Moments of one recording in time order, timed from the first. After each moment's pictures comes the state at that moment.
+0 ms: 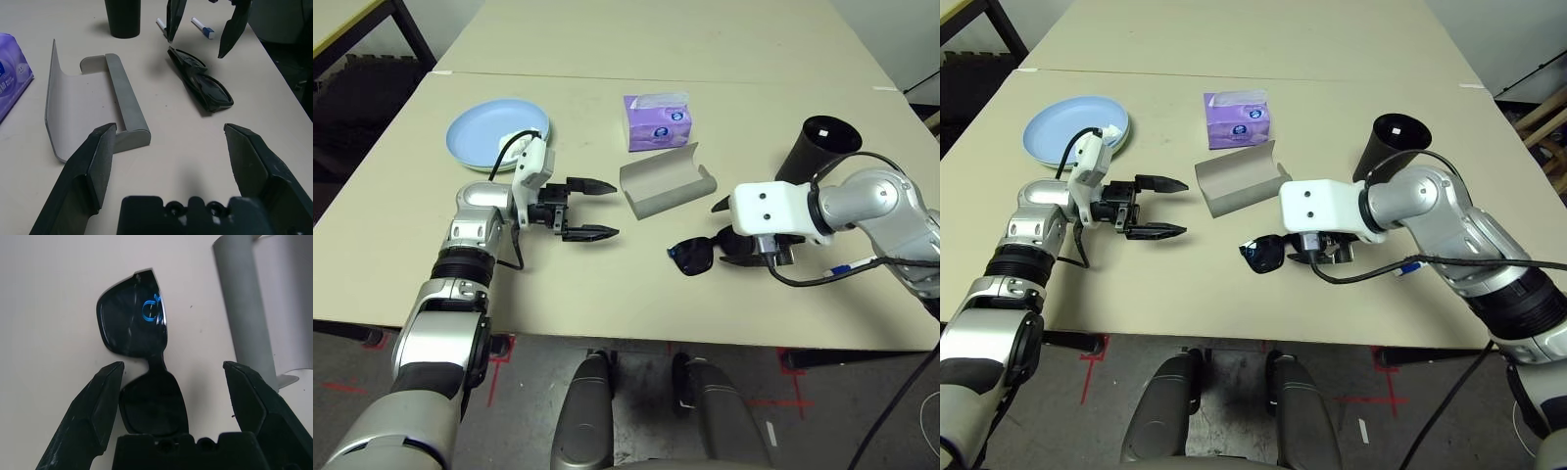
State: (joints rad) left arm -0.85 0.49 -0.01 0.80 -0.24 -0.14 -1.58; right arm -0.74 -0.90 0.44 -0.24 -0.10 0.38 1.25
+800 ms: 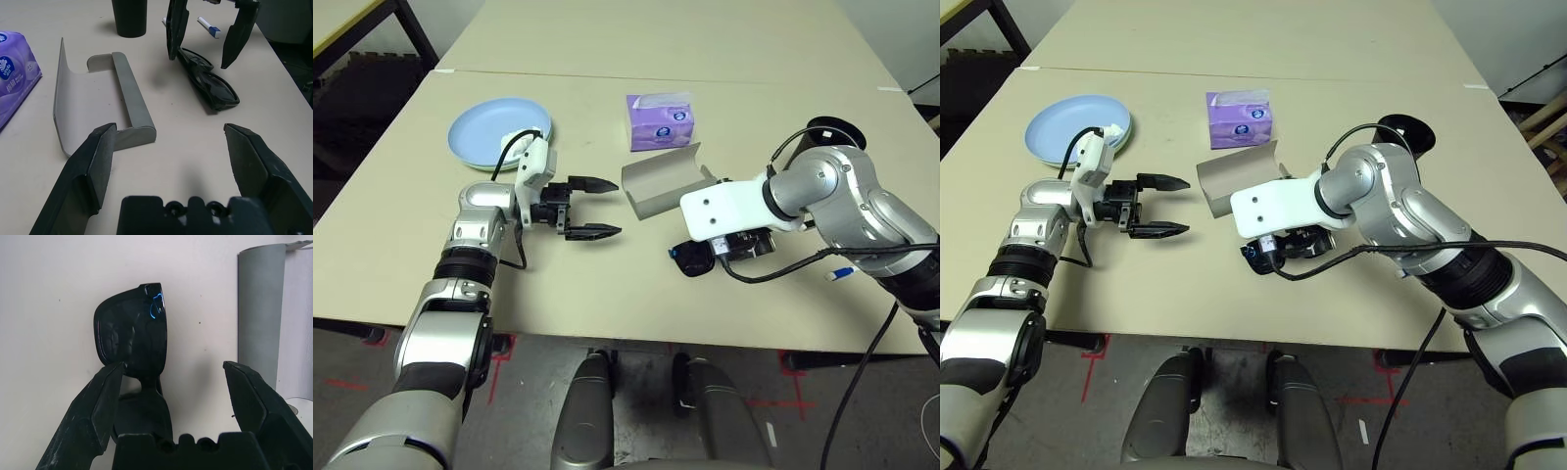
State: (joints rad) left arm -0.85 0.49 -0.01 0.79 -0.24 -0.15 -1.56; right arm -0.92 -0.77 0.59 -0.23 -0.33 0.50 1.42
